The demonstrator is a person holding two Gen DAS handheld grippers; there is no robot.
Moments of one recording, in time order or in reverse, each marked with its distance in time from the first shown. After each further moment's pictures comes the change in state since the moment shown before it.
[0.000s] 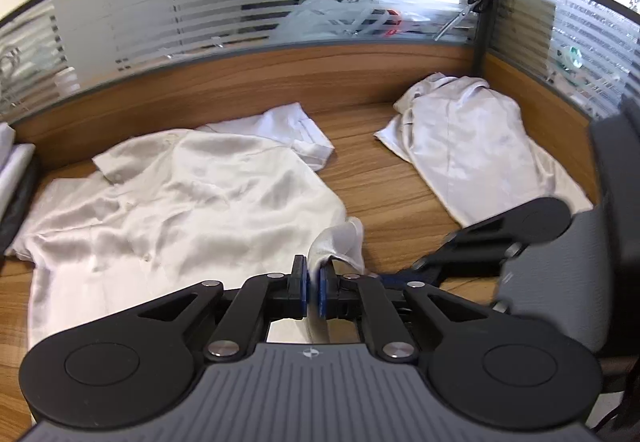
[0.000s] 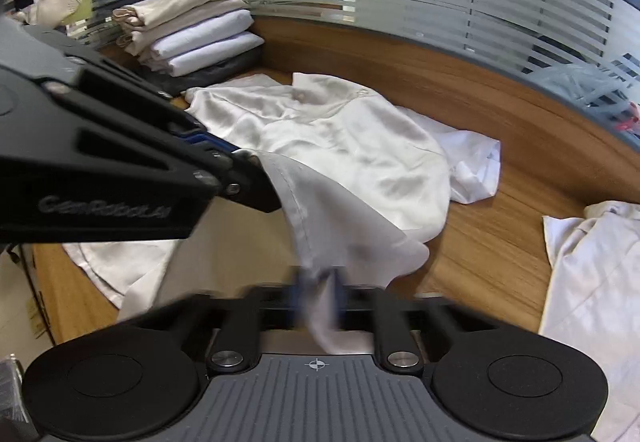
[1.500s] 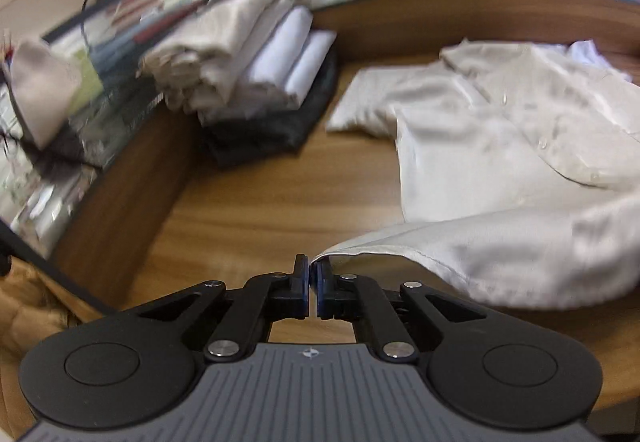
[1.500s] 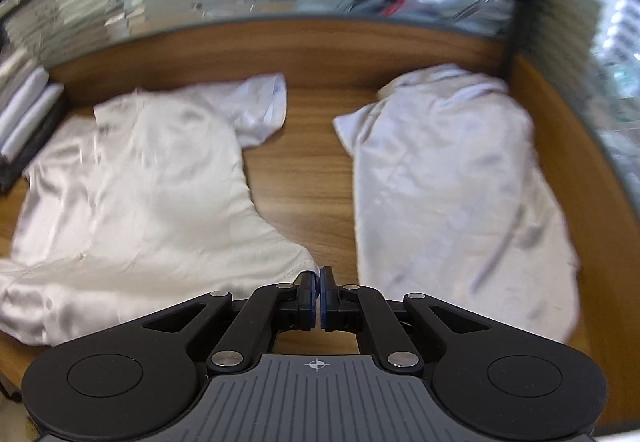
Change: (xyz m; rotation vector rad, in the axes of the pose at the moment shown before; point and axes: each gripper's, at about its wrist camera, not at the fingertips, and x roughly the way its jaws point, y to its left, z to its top) left arm -0.106 0.268 -0.137 -0.126 0.168 0.559; right arm -0.103 -0.056 0.001 0.502 0.171 -0.404
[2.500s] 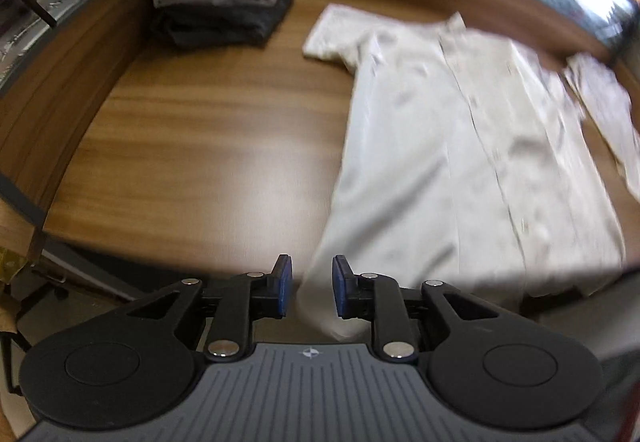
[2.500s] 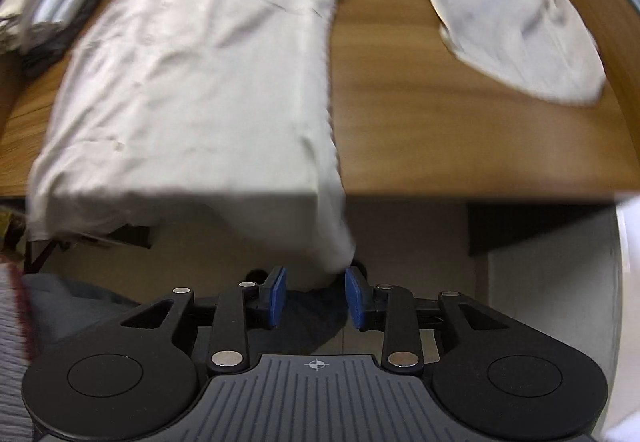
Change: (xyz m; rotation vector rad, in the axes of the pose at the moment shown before) left arm 0.024 0.128 -0.064 -0.136 0.169 -0.456; right arm -0.070 0.095 -0.153 0.038 0.358 0.092
